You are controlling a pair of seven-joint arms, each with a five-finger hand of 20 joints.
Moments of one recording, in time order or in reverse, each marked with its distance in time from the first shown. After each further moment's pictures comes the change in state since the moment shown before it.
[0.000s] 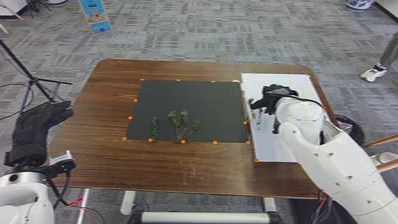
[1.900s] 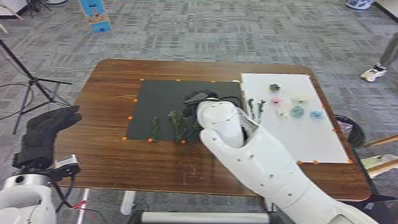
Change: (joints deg) left arm 0.6 0.2 0.8 0.0 0.1 -2.3 -1.4; right arm 8.5 -20.9 -16.2 3.0 -7.3 -10.6 -0.9
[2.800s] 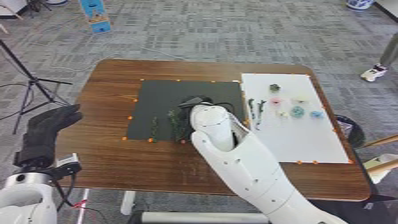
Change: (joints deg) left arm -0.7 0.2 0.4 0.2 0.0 0.0 -0.1; right arm -3.7 -6.9 4.1 4.7 -6.0 0.6 -0.6
